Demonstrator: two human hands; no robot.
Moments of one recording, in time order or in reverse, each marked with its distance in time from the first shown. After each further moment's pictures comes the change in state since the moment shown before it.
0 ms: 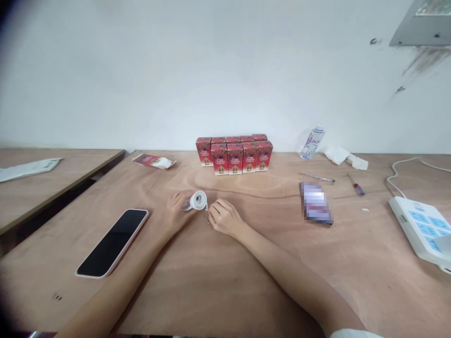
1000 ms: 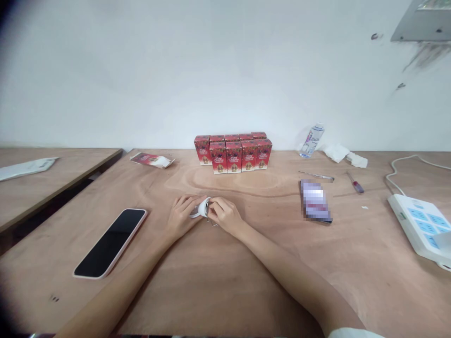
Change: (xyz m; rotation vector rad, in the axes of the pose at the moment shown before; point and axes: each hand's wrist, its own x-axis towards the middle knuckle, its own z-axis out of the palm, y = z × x) left_hand 0.000 0.024 -0.001 0.050 -0.096 0.125; right_hand -0.001 0.001 0.000 0.041 0.120 0.106
